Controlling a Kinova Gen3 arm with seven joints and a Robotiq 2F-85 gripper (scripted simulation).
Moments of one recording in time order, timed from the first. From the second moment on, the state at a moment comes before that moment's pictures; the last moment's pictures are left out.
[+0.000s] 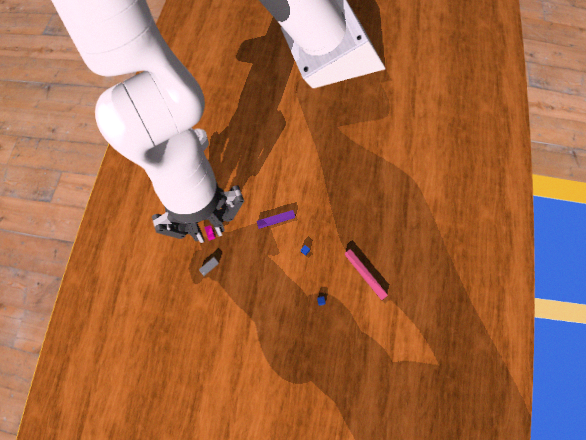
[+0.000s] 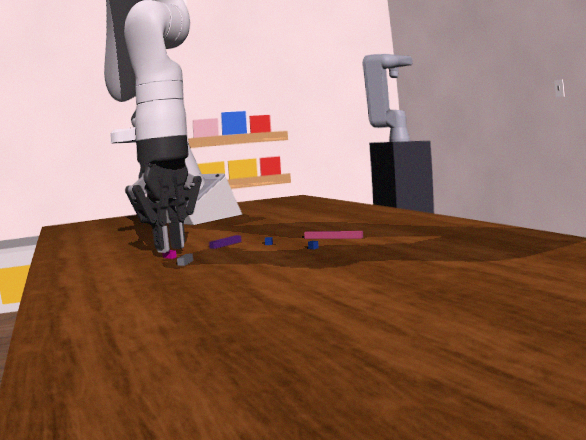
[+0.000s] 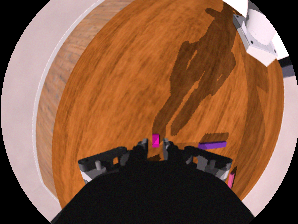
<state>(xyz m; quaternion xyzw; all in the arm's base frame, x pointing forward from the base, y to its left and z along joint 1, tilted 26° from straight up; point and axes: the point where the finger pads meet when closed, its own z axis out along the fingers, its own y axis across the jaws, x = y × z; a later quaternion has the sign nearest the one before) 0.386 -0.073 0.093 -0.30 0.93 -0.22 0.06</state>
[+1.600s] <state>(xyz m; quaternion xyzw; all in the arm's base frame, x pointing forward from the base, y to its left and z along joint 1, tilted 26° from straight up) 0.387 -0.077 0.084 -0.30 0.93 -0.22 0.06</state>
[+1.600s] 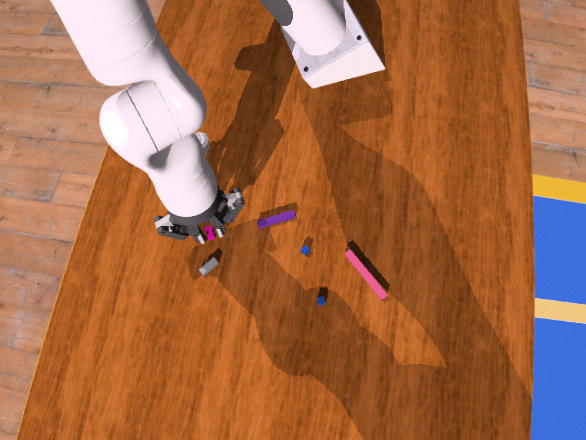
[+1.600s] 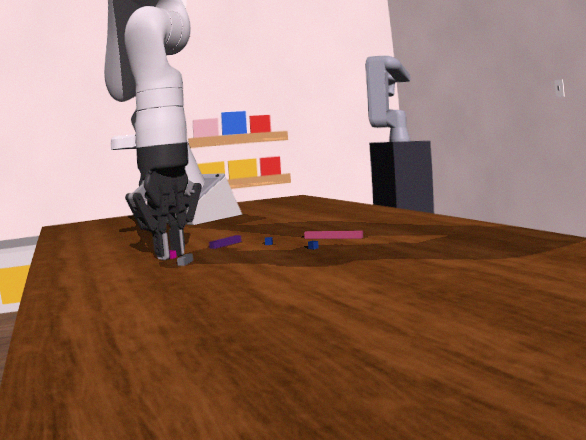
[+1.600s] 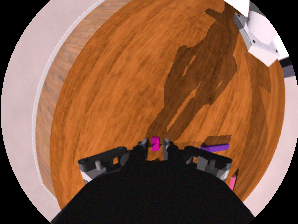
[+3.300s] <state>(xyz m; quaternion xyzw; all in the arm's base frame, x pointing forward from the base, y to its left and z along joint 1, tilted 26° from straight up) 0.381 -0.075 0.093 -0.30 0.93 -0.22 0.05</state>
